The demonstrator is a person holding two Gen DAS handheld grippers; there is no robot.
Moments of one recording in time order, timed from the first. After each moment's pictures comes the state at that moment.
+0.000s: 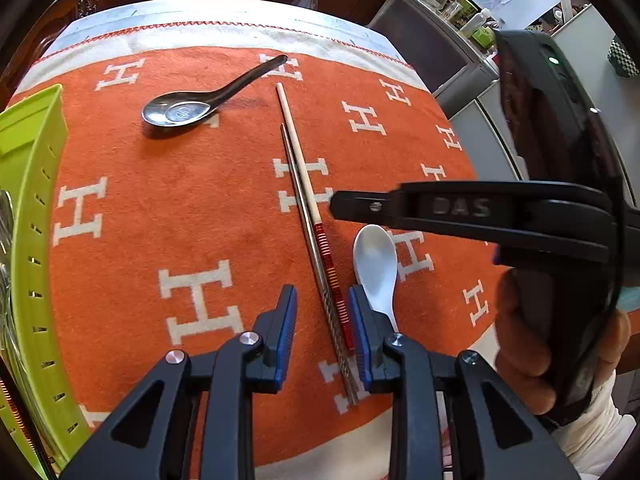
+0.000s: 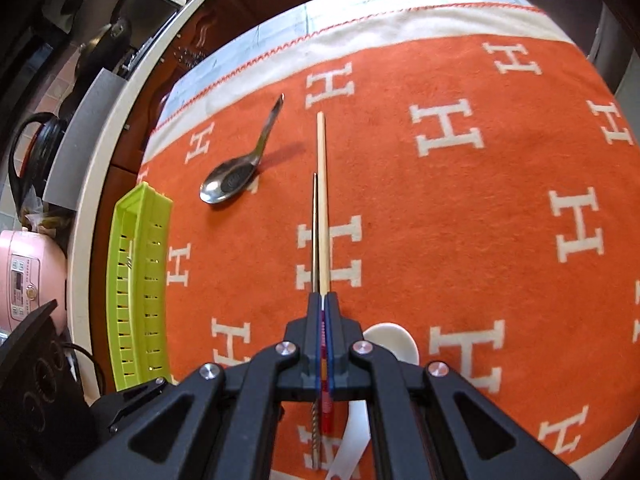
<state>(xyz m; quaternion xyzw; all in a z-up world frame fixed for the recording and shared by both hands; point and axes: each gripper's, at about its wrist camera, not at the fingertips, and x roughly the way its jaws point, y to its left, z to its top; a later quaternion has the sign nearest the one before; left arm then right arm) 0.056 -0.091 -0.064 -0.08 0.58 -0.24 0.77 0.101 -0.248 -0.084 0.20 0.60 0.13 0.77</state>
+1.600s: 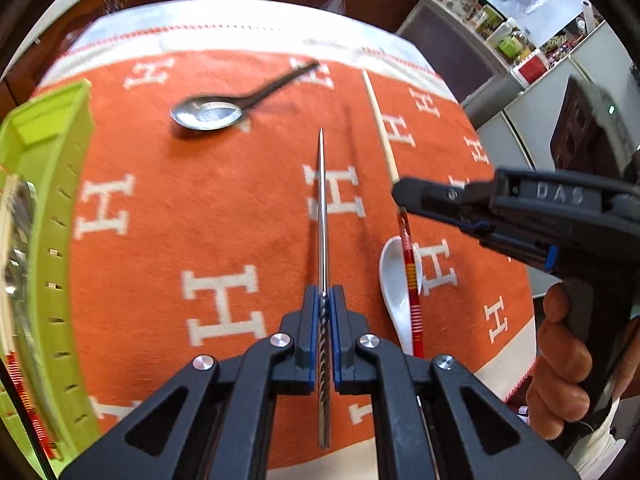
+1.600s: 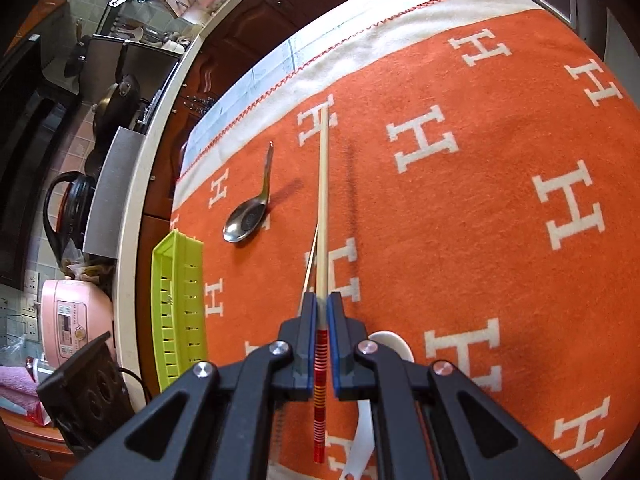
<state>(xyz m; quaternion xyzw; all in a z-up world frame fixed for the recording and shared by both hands) 0.059 -0.080 -0.058 -0.08 0.57 -0.19 0.79 0.092 -0.289 -0.077 0.31 0.55 0.14 0.76</state>
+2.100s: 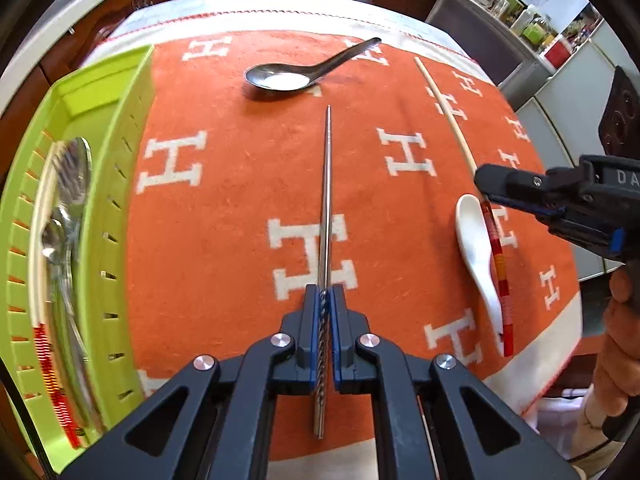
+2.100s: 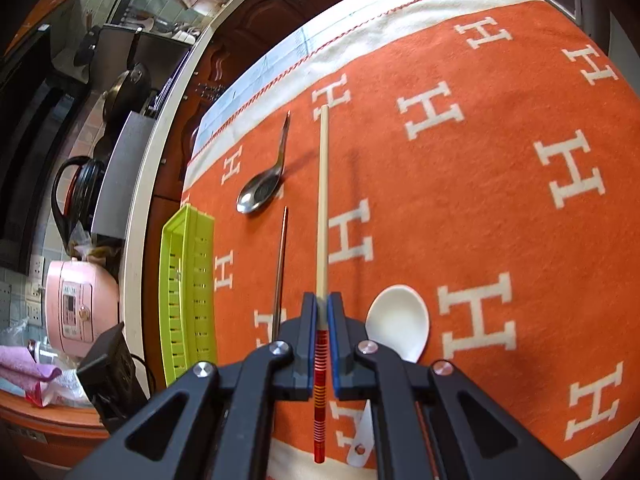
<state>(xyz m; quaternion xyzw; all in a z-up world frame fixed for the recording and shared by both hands) 0.040 -0.045 -0.080 -0.02 0.58 -0.14 0.80 0.069 -0.275 -0.077 0.30 0.56 0.16 0.76</state>
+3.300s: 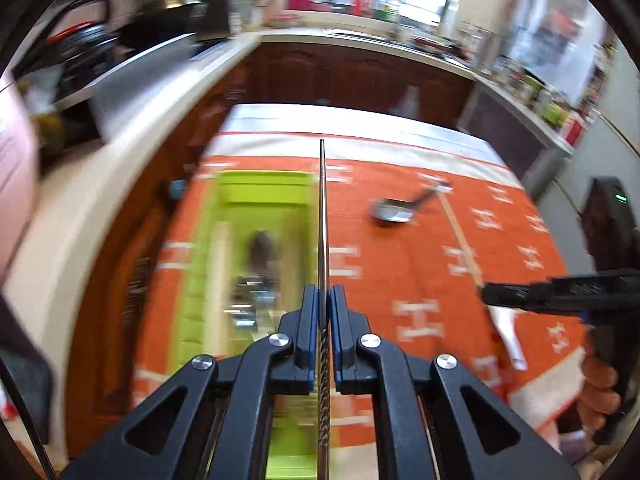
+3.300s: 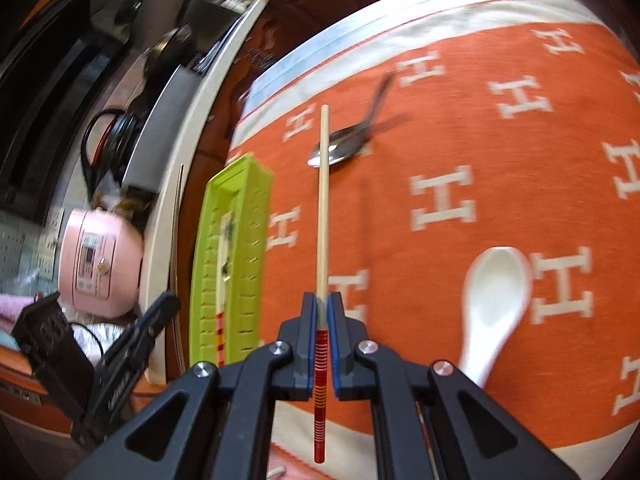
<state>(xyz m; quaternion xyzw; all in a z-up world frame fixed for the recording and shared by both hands) 0.003 0.066 0.015 -0.03 0.44 -0.04 0.90 0.056 -0.208 -0.052 0.26 0.56 0.25 0.75</state>
